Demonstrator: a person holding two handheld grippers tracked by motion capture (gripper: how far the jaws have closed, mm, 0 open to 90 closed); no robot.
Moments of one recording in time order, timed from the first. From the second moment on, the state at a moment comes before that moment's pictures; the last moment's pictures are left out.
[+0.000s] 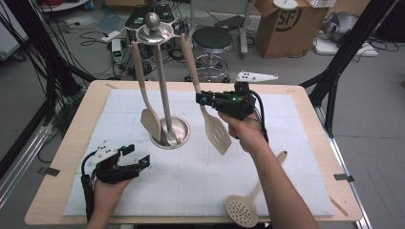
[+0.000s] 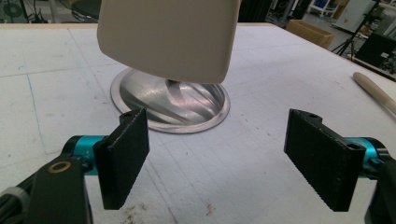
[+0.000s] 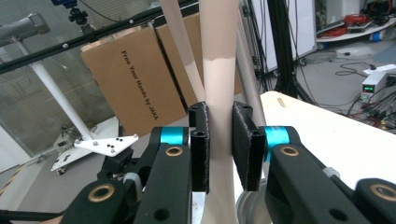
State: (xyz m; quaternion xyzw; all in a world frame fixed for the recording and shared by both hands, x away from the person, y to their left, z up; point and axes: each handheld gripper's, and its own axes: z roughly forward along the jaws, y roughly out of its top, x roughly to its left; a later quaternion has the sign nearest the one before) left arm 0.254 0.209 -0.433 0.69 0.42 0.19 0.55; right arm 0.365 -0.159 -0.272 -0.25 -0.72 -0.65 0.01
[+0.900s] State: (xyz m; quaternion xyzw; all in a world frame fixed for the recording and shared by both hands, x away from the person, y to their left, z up) left arm 0.253 0.210 -0.432 0.69 0.42 0.19 0.56; right arm 0.368 -0.142 -0.268 -0.24 -0.75 -0.61 -0.02
